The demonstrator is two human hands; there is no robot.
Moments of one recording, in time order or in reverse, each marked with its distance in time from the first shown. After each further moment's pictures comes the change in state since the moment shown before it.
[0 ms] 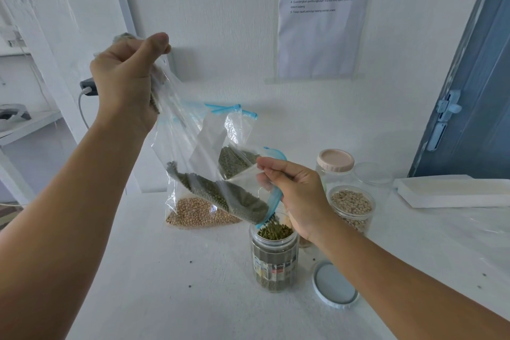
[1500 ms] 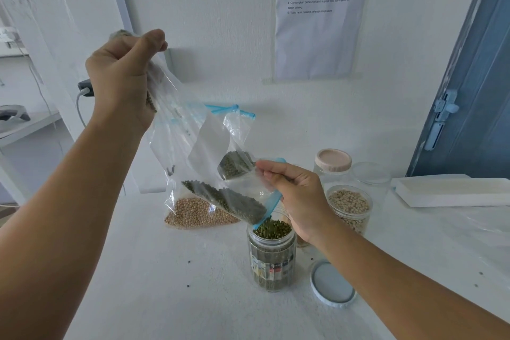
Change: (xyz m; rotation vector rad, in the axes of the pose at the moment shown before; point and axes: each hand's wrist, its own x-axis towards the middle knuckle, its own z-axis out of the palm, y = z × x) left_hand -0.001 0.004 0.001 -0.009 0.002 0.017; right_hand -0.003 0.004 -0.008 -0.030 -0.040 -0.041
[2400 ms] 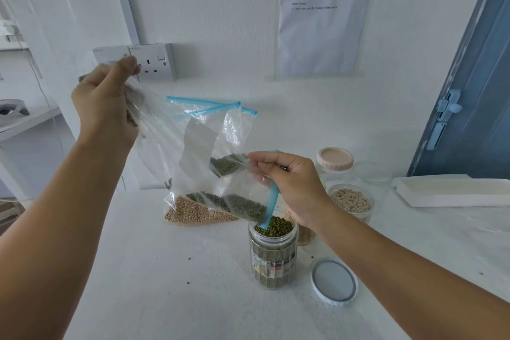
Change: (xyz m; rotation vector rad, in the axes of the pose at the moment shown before) left_hand -0.003 -0.027 -0.043 -0.043 0.193 -0.145; right_hand 0.016 -0.010 0.008 -0.075 -0.054 0.045
